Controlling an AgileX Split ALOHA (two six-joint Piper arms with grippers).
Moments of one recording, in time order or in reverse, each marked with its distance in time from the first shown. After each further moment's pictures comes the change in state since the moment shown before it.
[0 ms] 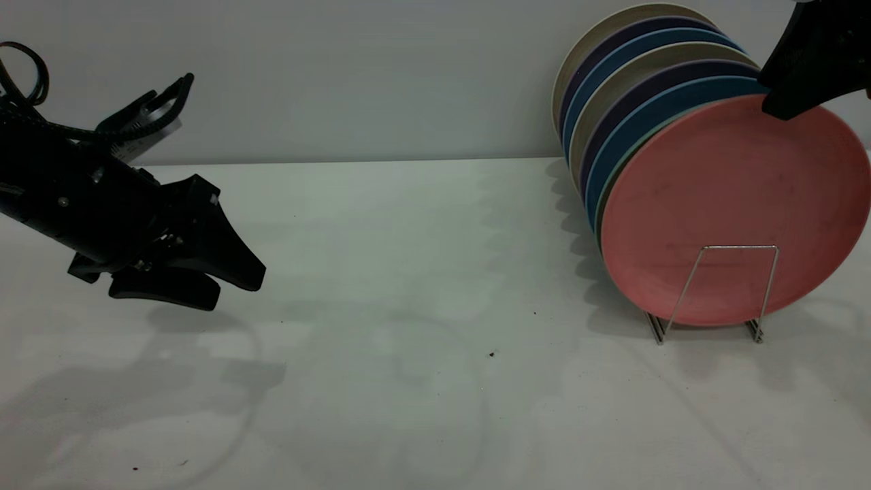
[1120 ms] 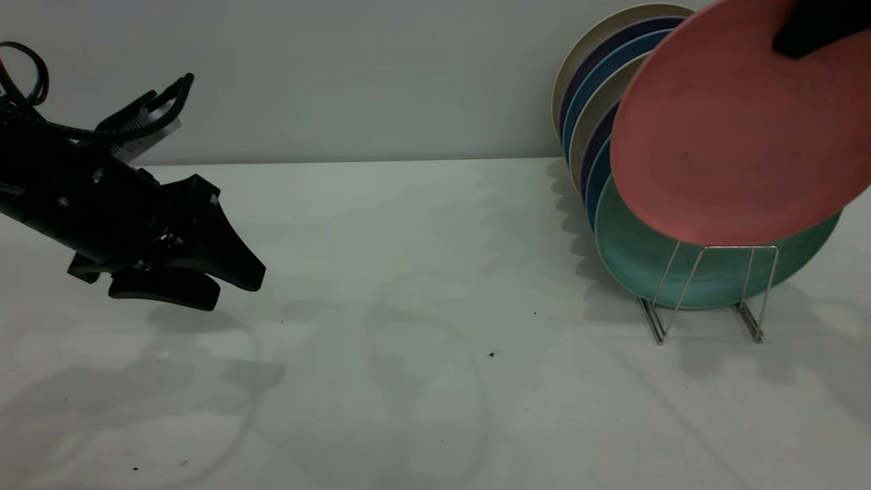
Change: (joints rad) left arm 0.000 0.000 0.000 0.000 0.000 -0.002; right arm 0.000 -0.064 0.000 0.007 -0.048 -0.004
